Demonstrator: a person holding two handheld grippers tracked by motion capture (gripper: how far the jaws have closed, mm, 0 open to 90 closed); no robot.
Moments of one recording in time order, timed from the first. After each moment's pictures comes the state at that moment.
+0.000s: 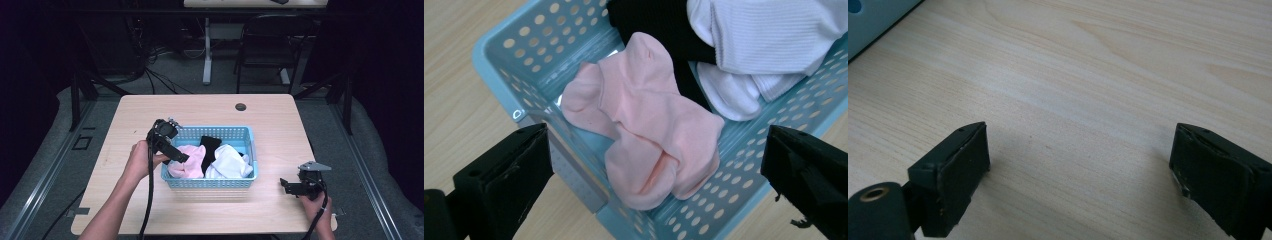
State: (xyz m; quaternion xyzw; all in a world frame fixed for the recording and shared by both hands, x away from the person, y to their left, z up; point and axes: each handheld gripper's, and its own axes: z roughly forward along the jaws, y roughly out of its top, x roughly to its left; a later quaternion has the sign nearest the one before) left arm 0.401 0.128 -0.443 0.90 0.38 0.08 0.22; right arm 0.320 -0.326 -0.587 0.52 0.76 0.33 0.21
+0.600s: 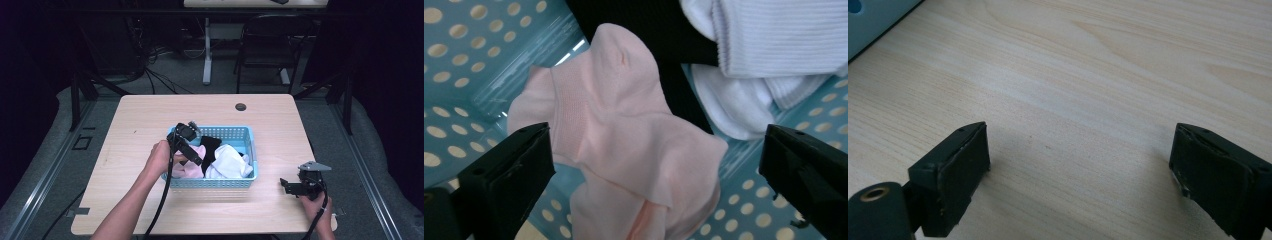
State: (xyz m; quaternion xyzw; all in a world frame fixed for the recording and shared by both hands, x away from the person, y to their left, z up) left arm 0.431 0.083 -0.488 0.91 0.37 0.03 0.17; right arm 0.320 -0.326 -0.587 0.52 0.76 0.33 0.21
